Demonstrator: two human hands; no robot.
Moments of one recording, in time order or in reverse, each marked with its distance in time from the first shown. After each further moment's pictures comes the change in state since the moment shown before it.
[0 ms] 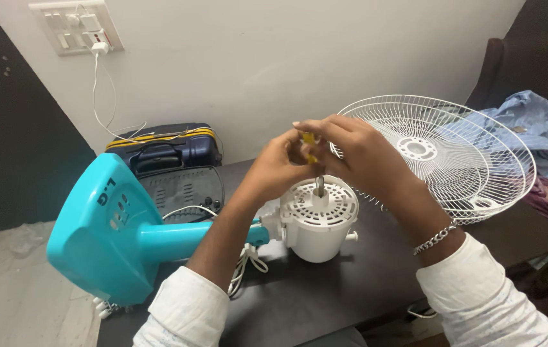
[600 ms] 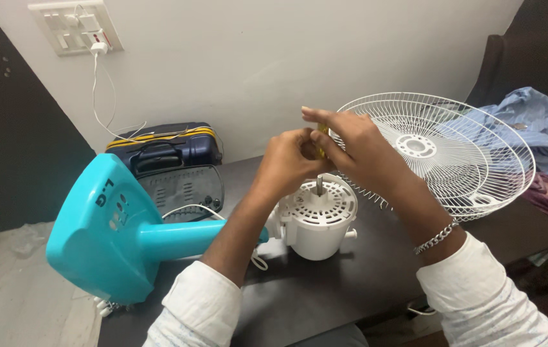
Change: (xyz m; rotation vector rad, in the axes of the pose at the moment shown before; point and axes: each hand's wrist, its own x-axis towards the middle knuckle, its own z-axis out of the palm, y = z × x) left_hand 0.003 0.035 0.020 0.383 0.144 -0.105; right_hand -0.003 0.007 0.002 0.082 0.028 0.101
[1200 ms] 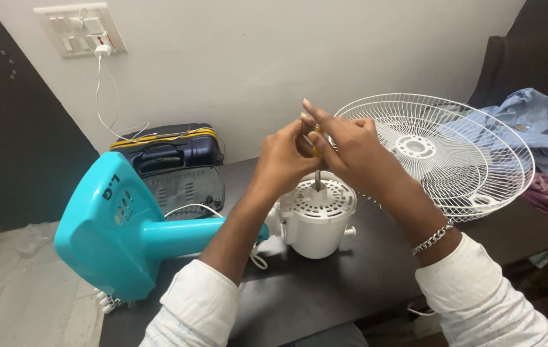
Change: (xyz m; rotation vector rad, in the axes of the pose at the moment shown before) left_hand 0.000 -0.004 0.001 -0.065 0.104 0.011; right_hand -0.008 0.003 0.010 -0.090 -0.056 0.131
